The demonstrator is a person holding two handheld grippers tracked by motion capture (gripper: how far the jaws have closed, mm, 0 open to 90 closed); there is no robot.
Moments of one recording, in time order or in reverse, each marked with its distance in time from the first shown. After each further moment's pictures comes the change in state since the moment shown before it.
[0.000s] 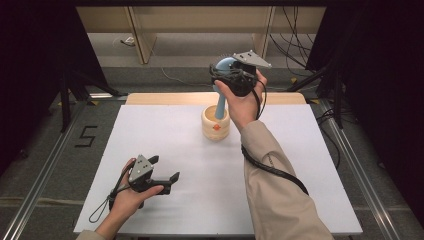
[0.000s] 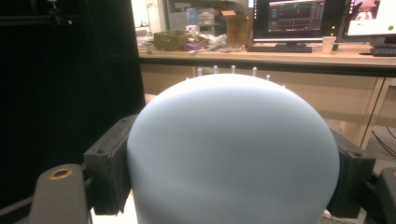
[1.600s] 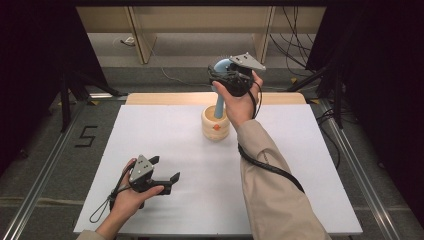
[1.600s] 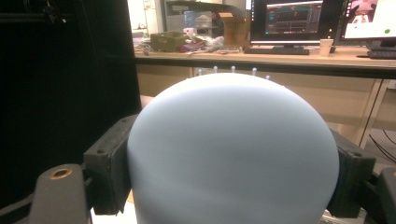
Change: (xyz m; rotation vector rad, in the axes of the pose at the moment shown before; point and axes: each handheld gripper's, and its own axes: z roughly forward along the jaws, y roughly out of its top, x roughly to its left) left arm -0.001 0.000 0.001 0.002 -0.001 -0.004; right arm -0.002 -0.014 0.019 -0.013 -0.012 -0.010
